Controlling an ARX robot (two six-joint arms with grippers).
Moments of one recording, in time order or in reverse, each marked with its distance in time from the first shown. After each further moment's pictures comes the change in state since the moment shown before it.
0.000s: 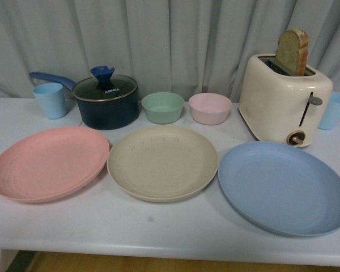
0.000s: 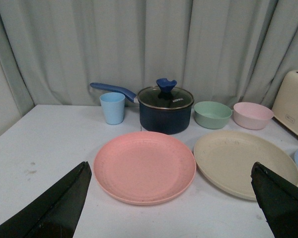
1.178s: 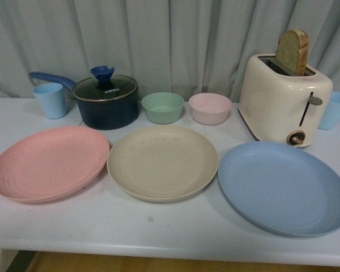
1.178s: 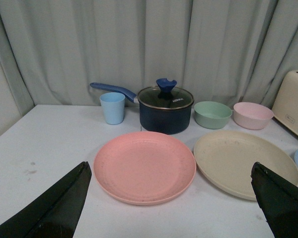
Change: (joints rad) left arm 0.000 0.000 0.000 0.000 0.000 0.000; right arm 0.000 0.000 0.000 0.000 0.000 0.000
